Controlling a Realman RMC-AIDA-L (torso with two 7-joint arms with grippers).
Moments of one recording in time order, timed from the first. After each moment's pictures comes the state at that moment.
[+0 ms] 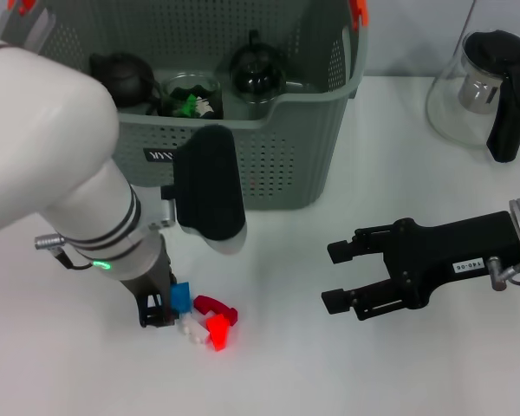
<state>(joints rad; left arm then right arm) -0.54 -2.17 1.70 1.36 2.85 1.51 -2.21 0.62 2.06 -0.98 -0.73 -2.02 -1.66 1.64</state>
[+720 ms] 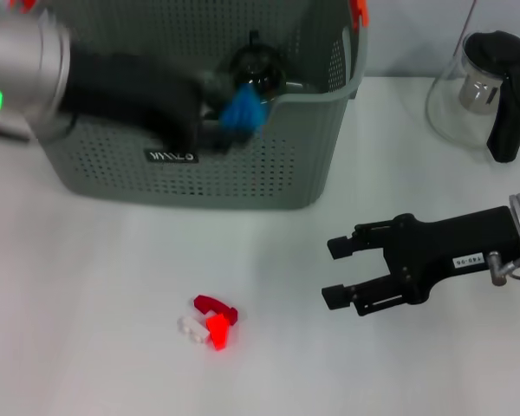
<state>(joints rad) -0.53 -2.16 1.02 1.79 2.24 1.75 -2.23 0.63 2.06 -0.98 -0.73 -2.02 -1.66 1.64</state>
